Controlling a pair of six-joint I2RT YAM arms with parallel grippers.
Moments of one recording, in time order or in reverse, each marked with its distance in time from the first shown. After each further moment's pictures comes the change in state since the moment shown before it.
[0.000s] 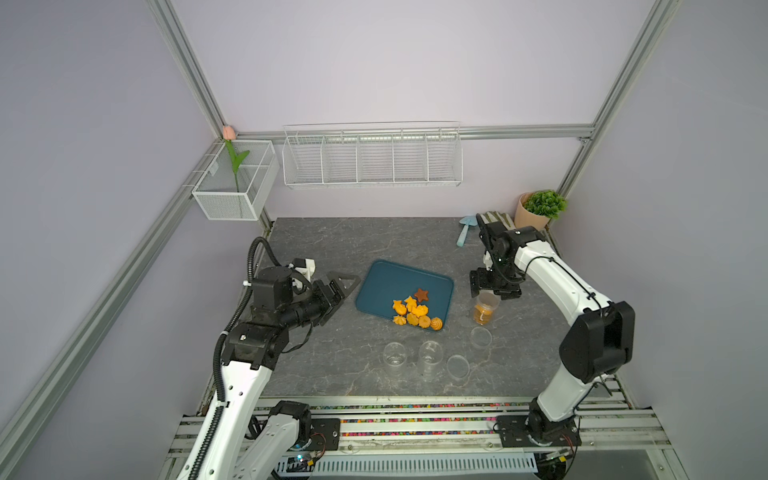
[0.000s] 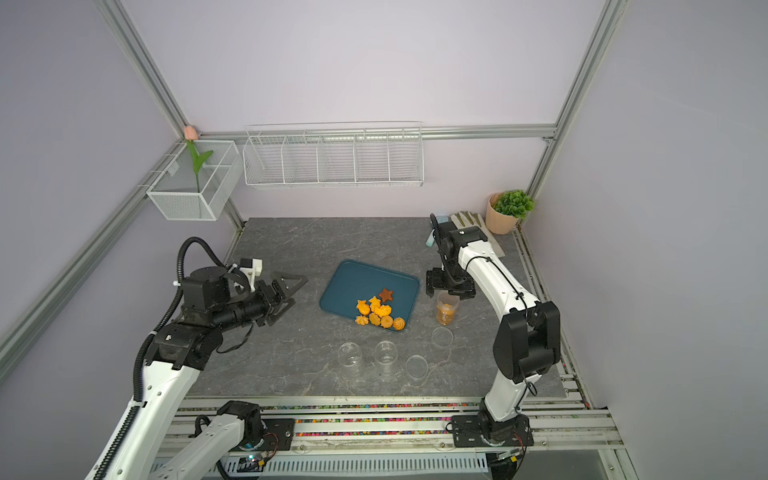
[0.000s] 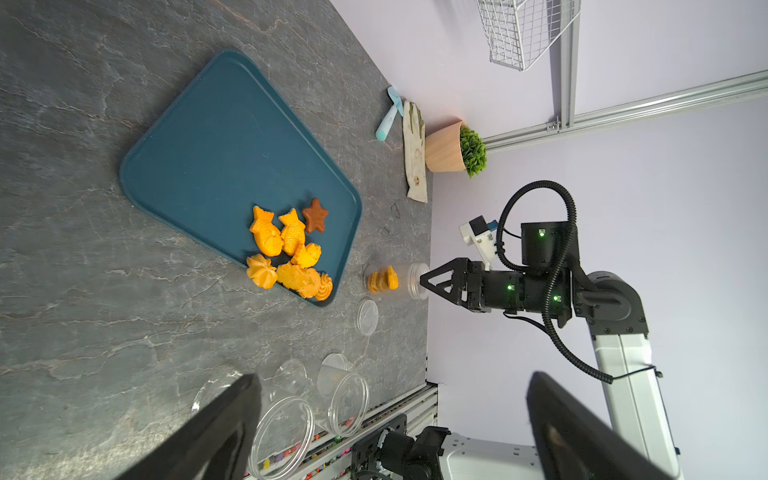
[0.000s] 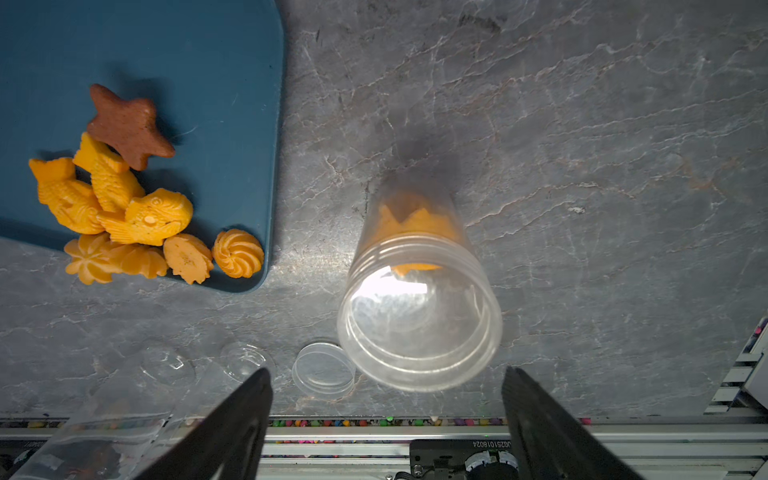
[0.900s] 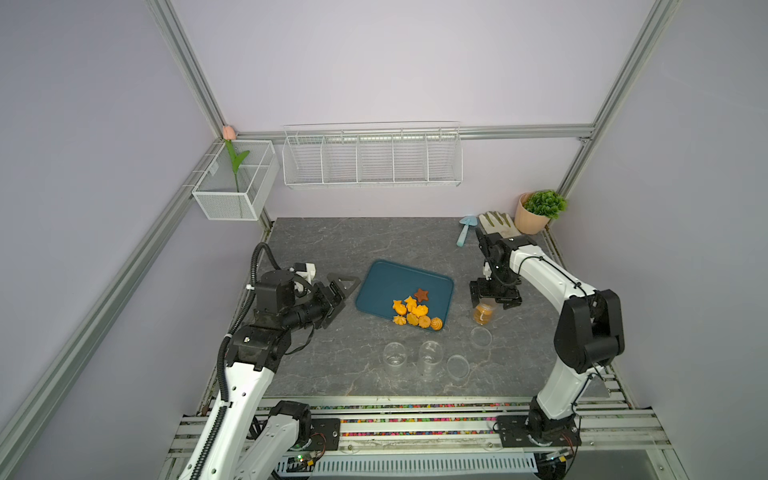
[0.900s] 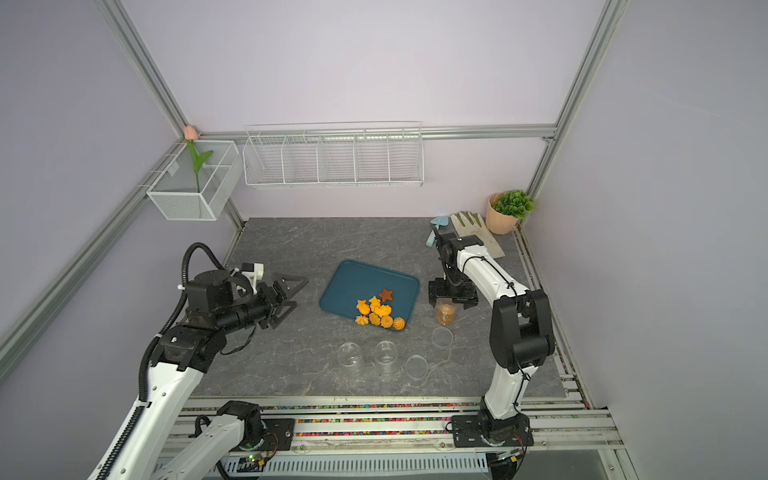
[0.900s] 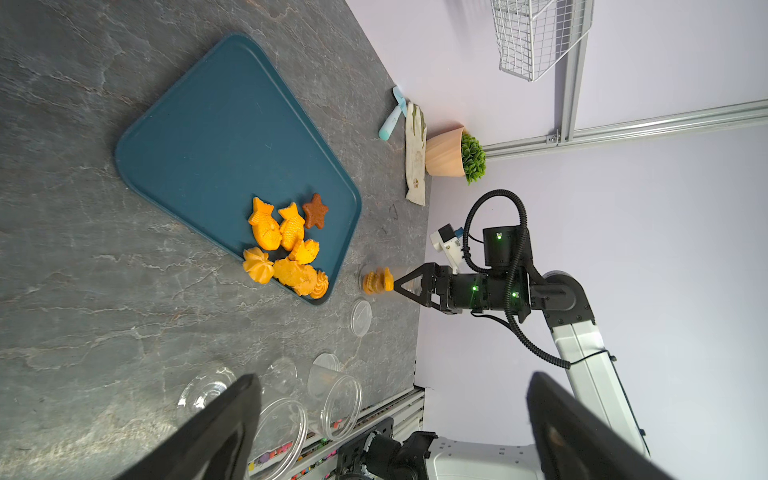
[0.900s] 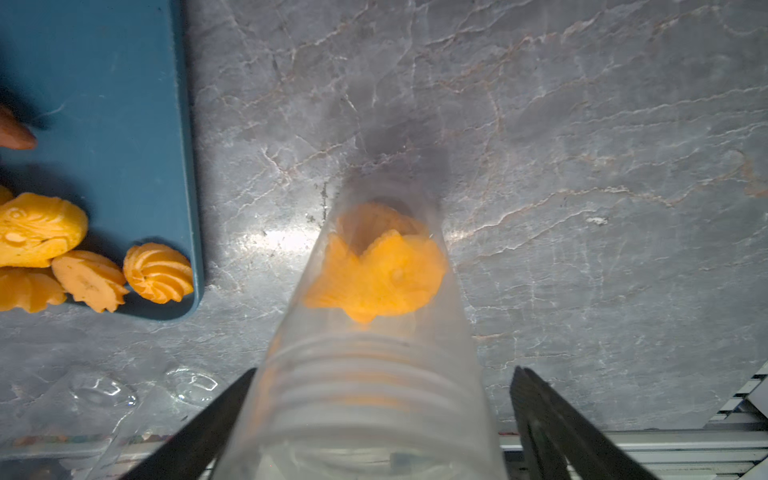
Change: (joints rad) left arm -0.011 -0.016 -0.059 0.053 -0.005 -0.076; right arm -0.045 0.060 -0.117 0.079 -0.012 -0.060
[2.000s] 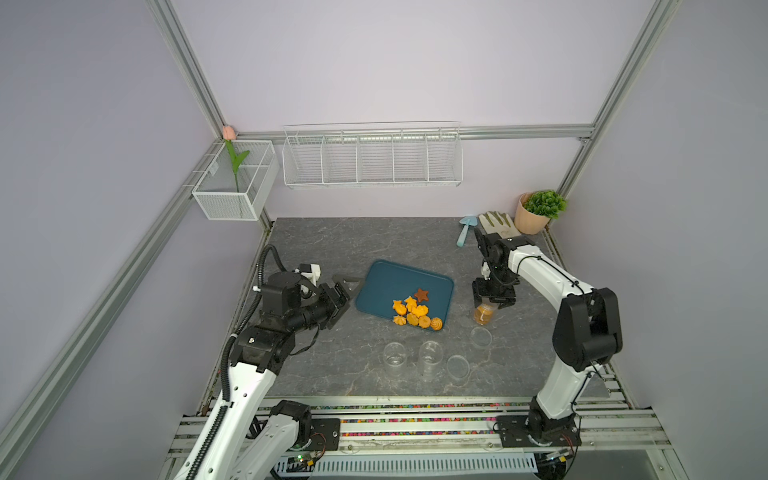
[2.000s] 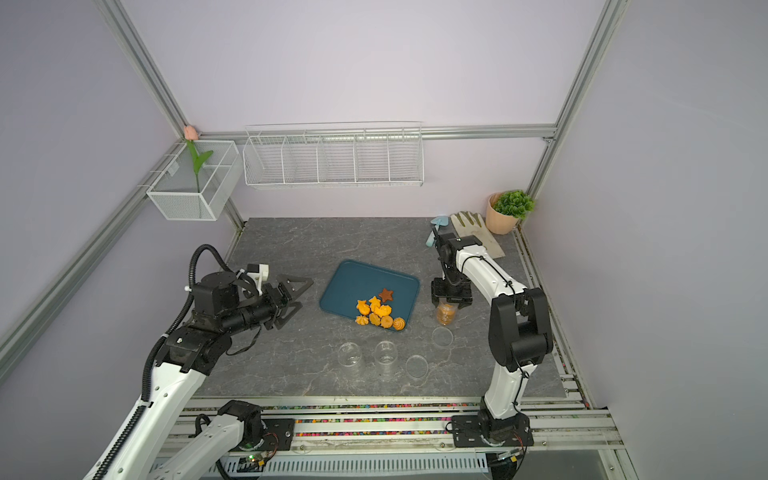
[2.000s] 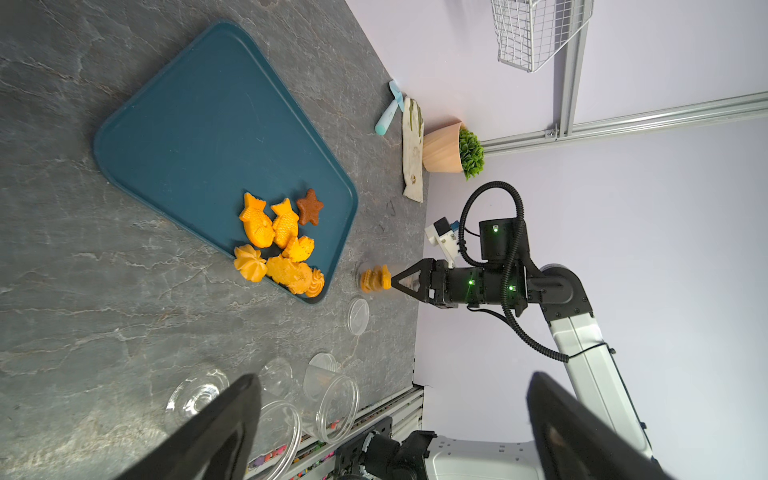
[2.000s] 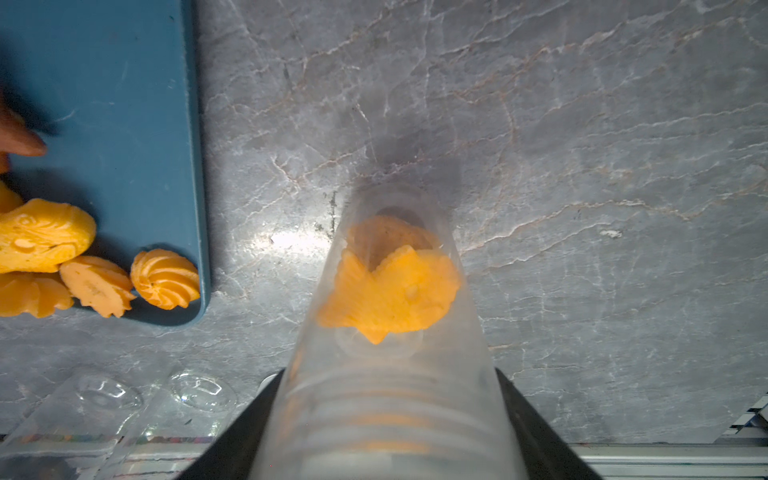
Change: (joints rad) left arm -0.055 -0.005 -0.024 0.043 -0.042 -0.032; right arm 0.000 0.014 0.002 0.014 -0.011 -0.006
